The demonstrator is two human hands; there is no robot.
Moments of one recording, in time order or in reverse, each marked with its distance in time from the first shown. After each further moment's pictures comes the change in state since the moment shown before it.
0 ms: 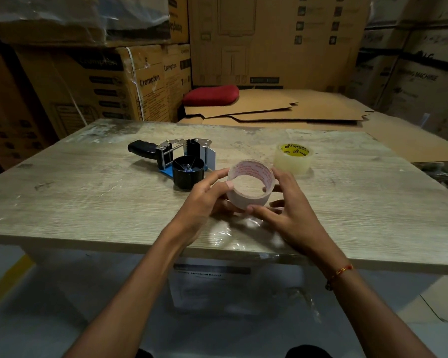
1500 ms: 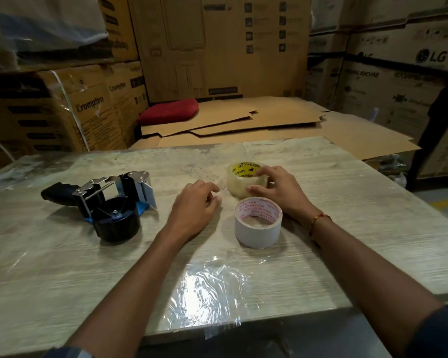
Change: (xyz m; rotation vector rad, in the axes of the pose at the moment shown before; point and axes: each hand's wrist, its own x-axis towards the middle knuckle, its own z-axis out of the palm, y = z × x) left_hand 0.156 -0.049 0.045 1.091 0.096 0.332; right_hand 0.112 0.133 -0.089 -0.281 0.064 0.291
